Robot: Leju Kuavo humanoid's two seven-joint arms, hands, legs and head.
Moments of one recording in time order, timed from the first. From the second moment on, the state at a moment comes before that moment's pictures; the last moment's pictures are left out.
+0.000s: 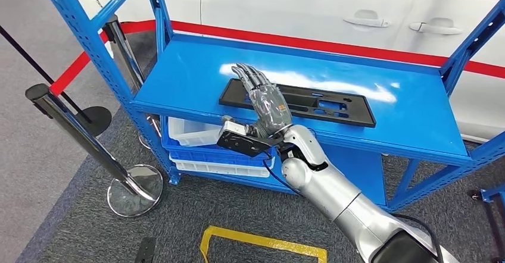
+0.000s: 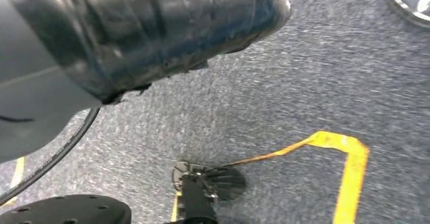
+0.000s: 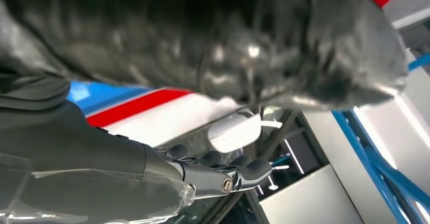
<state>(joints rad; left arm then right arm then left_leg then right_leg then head) -0.13 -0.09 -0.26 -0.22 0.28 0.44 -0.23 -0.75 0.00 0.74 -1.02 0.52 -0.35 -0.06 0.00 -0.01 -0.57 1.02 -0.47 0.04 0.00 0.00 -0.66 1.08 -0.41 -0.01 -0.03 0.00</state>
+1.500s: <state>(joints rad) -0.12 -0.10 -0.29 -0.22 0.30 0.42 -0.22 -0.77 -0.04 0.74 -0.92 0.54 -0.25 -0.09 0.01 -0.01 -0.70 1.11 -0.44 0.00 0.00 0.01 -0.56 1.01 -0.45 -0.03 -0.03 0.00</state>
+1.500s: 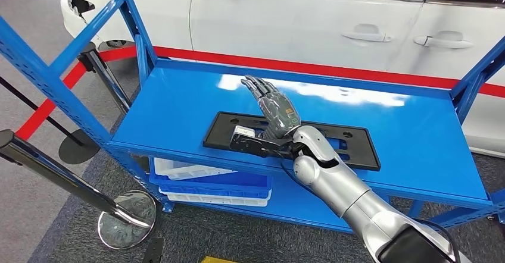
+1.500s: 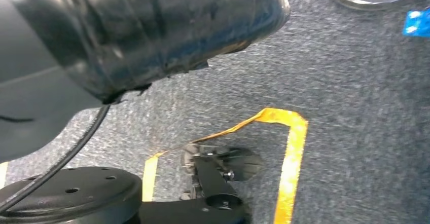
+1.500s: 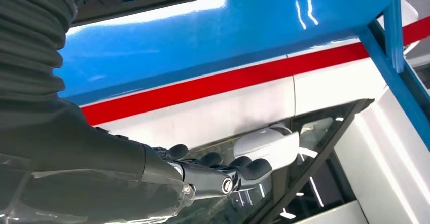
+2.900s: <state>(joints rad) -0.12 -0.11 -0.36 -0.22 0.32 0.42 -0.21 -0.67 -0.10 0.75 -0.87 0.43 -0.36 -0.10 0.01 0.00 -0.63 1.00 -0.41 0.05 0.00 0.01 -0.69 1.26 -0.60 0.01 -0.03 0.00</state>
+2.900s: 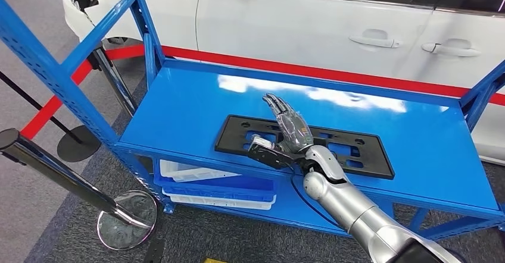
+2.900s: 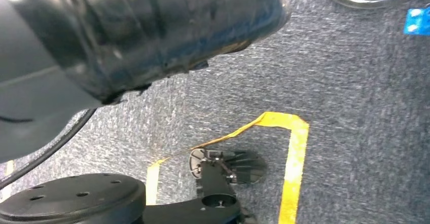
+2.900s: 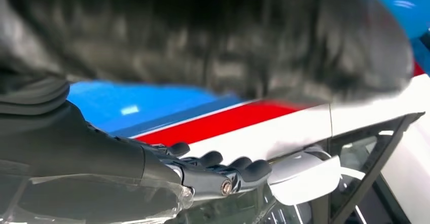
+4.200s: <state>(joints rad) -0.10 -0.06 -0.42 -0.22 0.39 0.45 -0.21 -0.49 -0.21 0.59 -1.30 0.49 -0.37 -0.06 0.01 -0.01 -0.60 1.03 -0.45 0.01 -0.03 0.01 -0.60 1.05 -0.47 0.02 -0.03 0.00</state>
